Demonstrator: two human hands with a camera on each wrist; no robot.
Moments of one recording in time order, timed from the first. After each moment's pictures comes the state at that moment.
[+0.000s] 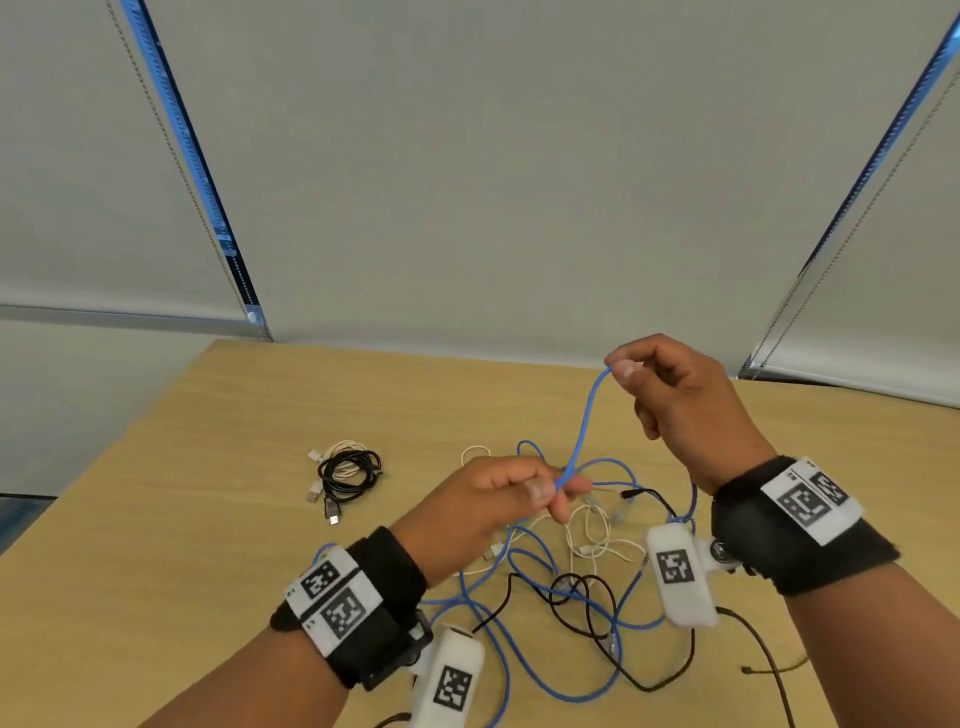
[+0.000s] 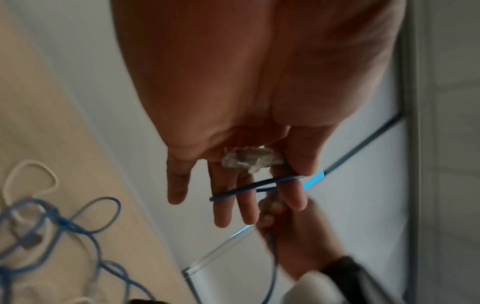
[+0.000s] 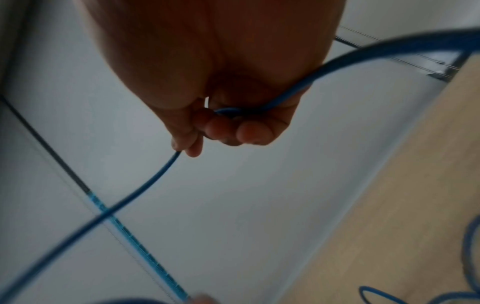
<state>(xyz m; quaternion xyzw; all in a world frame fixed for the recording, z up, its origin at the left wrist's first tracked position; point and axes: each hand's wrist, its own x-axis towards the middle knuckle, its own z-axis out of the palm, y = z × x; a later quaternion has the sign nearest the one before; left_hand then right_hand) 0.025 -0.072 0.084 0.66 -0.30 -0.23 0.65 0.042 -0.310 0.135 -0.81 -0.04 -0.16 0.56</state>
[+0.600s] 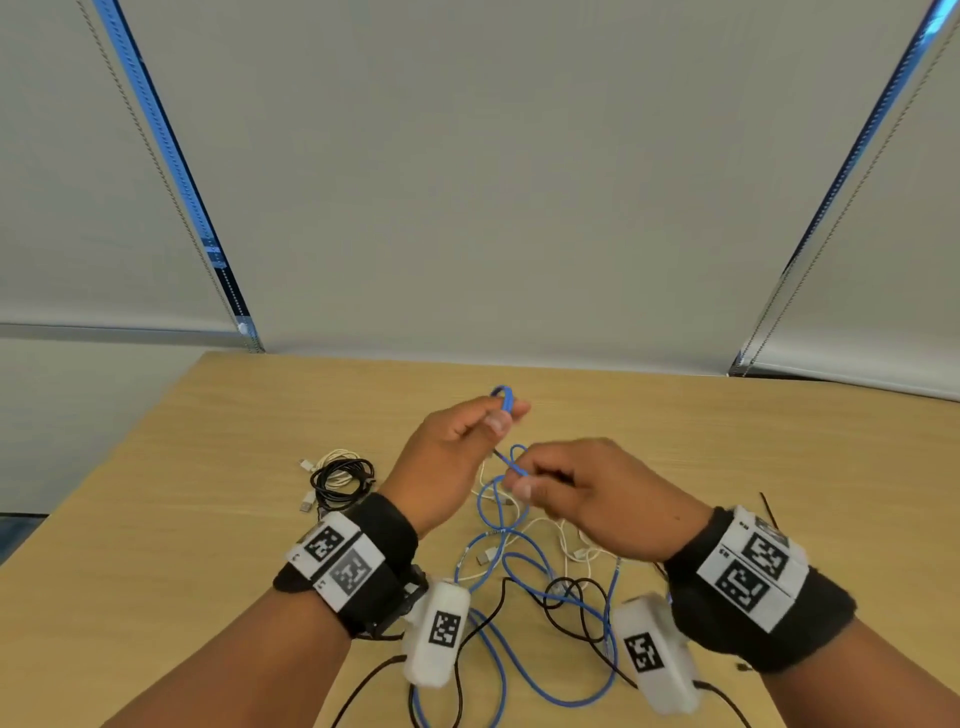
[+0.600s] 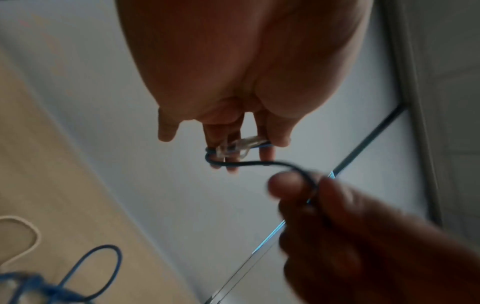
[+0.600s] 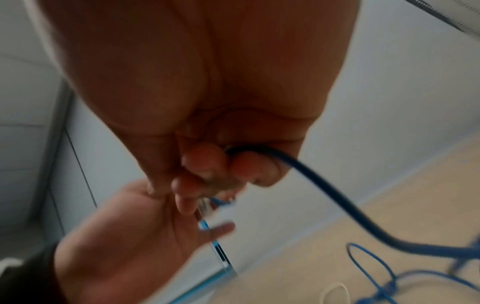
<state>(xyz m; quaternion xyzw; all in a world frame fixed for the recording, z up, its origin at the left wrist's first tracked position) 0.058 -0.076 0.097 0.74 -0.21 -0.06 0.63 0.009 -0.266 0.116 -0.90 -0.20 0.05 0.39</state>
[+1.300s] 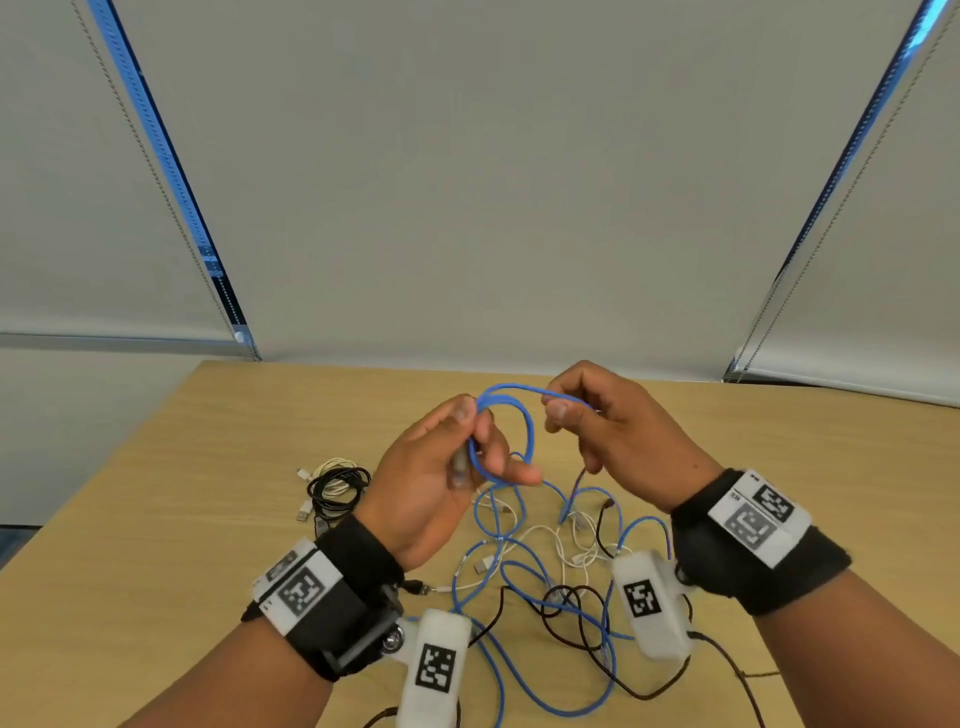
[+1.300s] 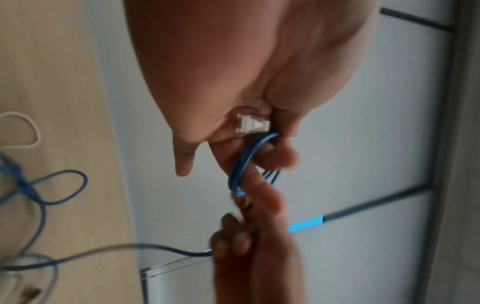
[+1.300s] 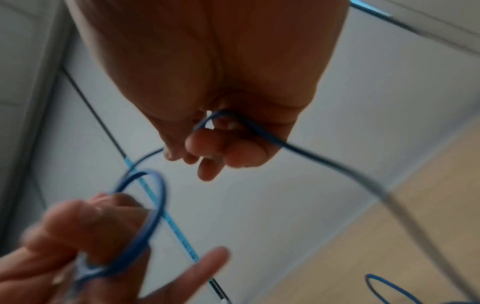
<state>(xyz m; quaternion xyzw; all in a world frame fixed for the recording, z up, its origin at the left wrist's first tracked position) 0.038 -0.068 0.113 0.49 -0.19 -0.19 0.83 0.037 -0.285 0.133 -0.84 -0.14 -0.07 0.52</state>
